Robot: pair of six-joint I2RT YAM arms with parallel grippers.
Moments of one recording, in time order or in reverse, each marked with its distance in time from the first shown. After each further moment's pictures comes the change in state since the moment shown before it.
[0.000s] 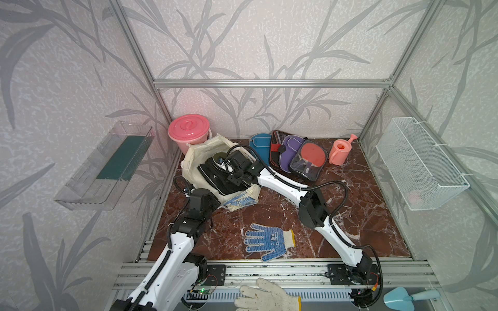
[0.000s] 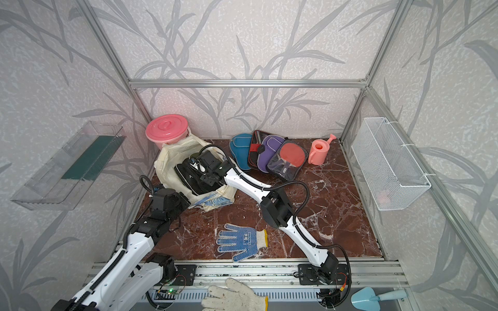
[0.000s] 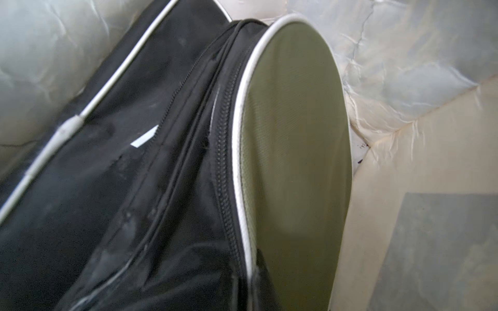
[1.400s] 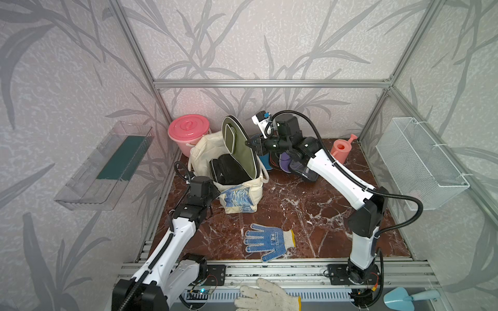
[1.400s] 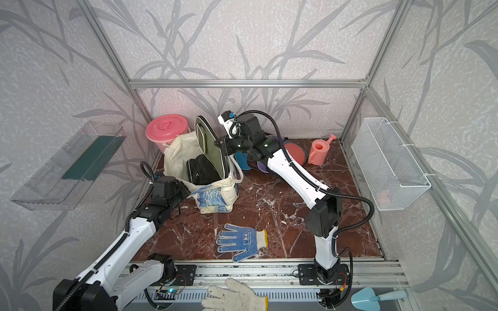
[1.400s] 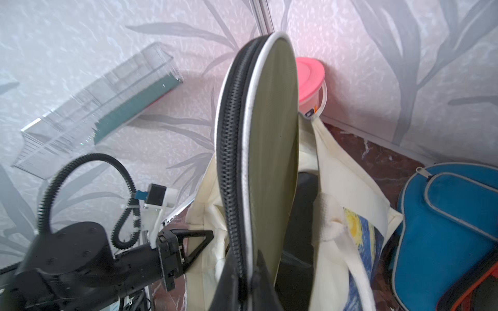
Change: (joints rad) left arm 0.026 0.174 0.162 0.015 -0.038 0.089; right arm -0.215 -0.632 -0.400 0.214 -0.503 0.532
